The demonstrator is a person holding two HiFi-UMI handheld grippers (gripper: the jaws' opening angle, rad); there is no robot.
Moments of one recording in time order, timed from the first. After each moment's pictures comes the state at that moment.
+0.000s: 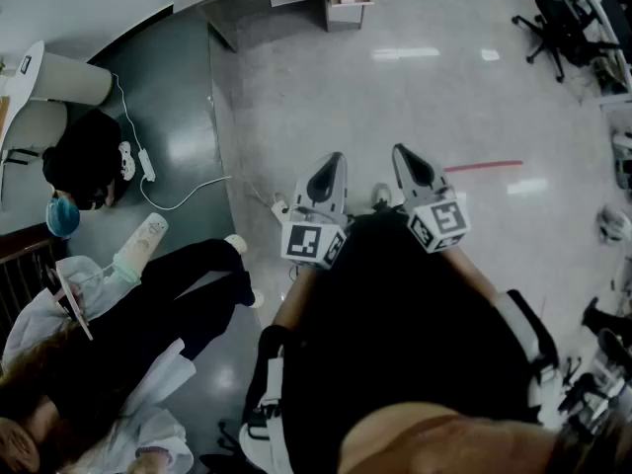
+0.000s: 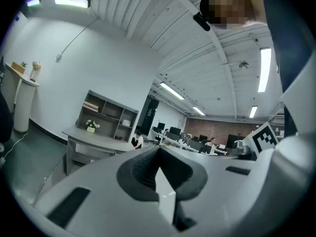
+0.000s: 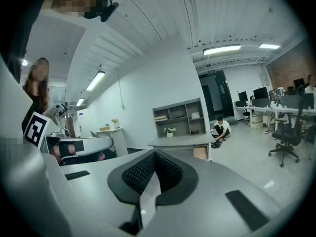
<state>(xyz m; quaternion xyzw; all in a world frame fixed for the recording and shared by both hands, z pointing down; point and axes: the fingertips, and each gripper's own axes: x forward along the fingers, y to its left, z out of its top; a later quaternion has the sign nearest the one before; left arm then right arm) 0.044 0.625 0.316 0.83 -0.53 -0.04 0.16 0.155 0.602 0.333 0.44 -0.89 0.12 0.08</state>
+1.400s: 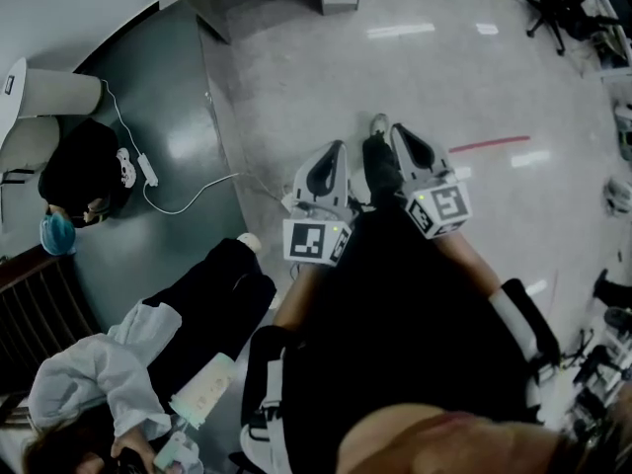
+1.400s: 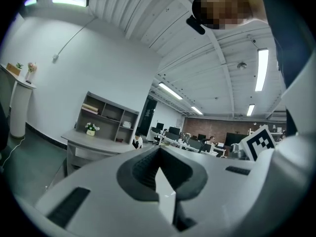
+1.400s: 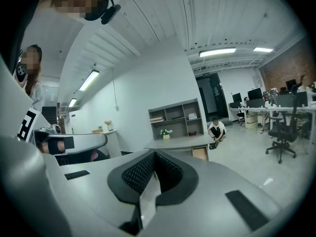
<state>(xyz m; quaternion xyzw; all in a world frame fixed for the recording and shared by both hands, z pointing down) -0.008 0.594 0.310 0.83 -0.53 -0.06 0.15 0.096 0.568 0.346 0.47 -0.87 0.12 0.06</state>
